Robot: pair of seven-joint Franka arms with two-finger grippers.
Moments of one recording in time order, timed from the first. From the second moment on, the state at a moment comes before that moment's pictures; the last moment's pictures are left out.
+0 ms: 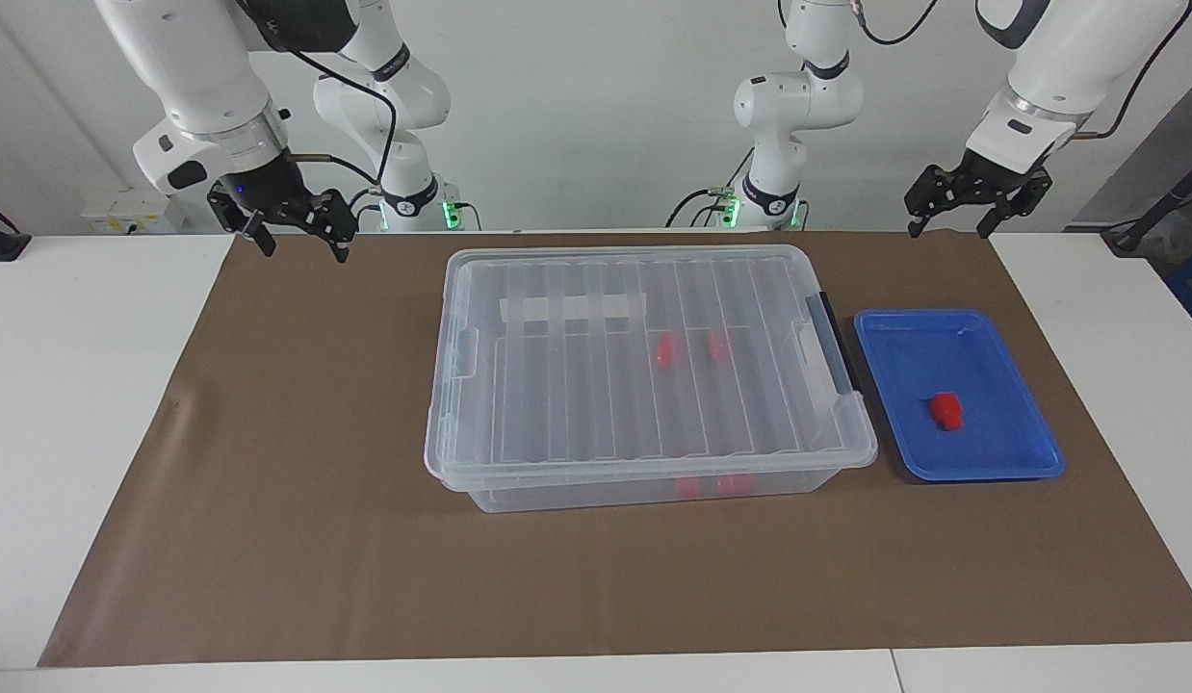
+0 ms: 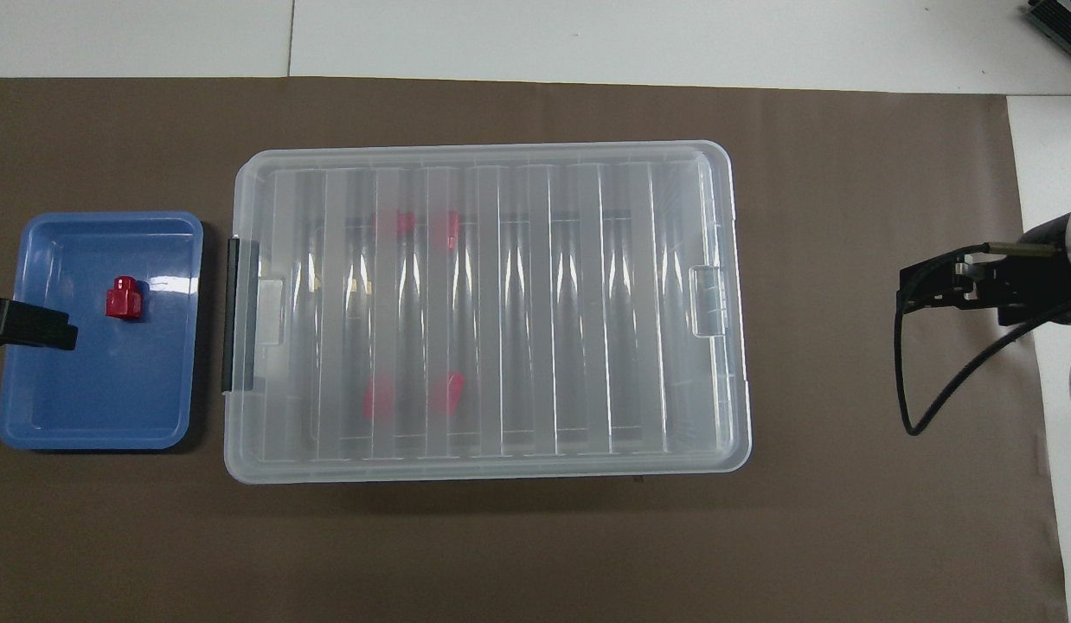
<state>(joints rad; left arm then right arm) 0.00 -0.13 0.00 -1.70 0.01 1.53 0.11 -0.01 -0.03 0.06 -1.60 0.00 1.51 0.19</state>
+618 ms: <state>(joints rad) 0.00 -0.13 0.00 -1.70 0.01 1.53 0.11 -0.01 -0.03 0.06 -1.63 0.00 1.58 0.19</state>
